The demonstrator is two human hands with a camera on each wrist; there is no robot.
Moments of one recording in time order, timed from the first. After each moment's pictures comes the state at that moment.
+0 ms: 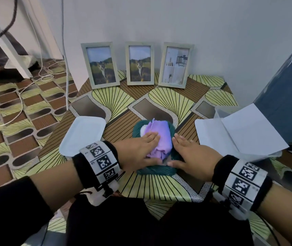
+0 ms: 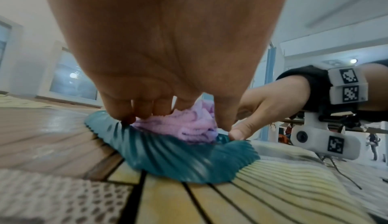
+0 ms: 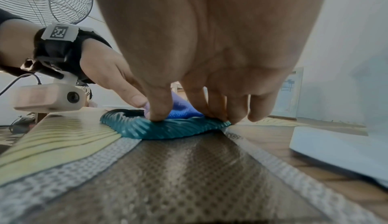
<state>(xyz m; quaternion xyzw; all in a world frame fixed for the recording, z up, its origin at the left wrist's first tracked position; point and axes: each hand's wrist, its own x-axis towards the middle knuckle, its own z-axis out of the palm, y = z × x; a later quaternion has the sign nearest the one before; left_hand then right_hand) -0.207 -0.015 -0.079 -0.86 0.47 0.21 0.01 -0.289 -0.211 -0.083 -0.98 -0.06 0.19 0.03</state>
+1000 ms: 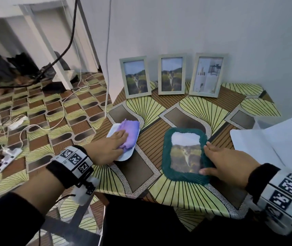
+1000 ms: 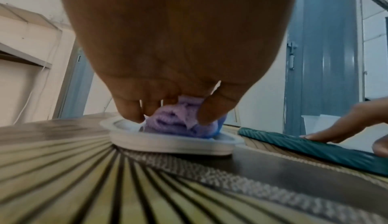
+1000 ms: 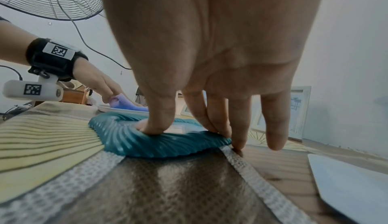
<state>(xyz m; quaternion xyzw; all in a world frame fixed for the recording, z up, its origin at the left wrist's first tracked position) -0.158 0.141 -0.075 -0.94 0.26 0.23 0.01 -0.278 -0.197 -0.073 -0.98 -0.04 0.18 -0.01</state>
